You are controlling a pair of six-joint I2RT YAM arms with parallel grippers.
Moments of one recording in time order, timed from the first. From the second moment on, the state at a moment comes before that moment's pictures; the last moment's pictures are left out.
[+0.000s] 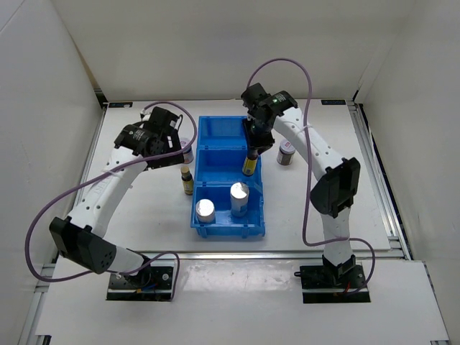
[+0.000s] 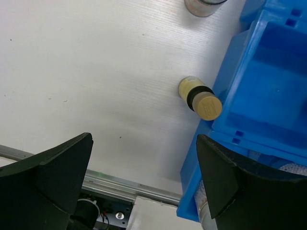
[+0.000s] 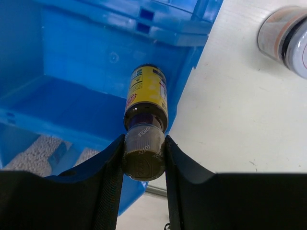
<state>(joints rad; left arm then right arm) -0.42 1.41 1.54 -1.20 -0.41 -0.56 0.61 2.04 2.18 -1.33 -0.01 0.31</state>
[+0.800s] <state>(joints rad) -0.42 1.45 1.42 -1.08 -0.34 -0.56 0.64 2.18 2.17 -1.26 0.12 0.31</state>
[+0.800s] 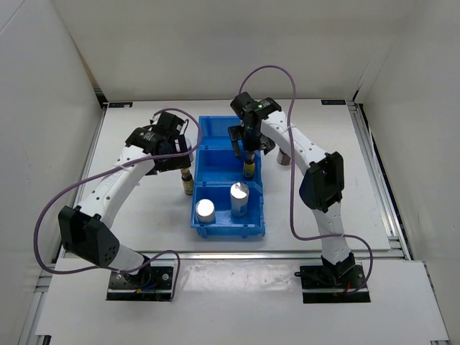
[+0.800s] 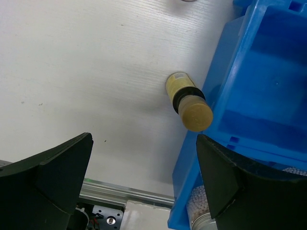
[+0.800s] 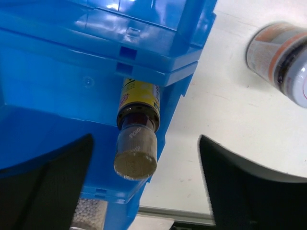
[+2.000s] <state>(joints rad) -0.43 1.64 1.54 -1.06 -0.17 -0.57 0.56 1.87 2.06 -1.34 0.21 0.31</state>
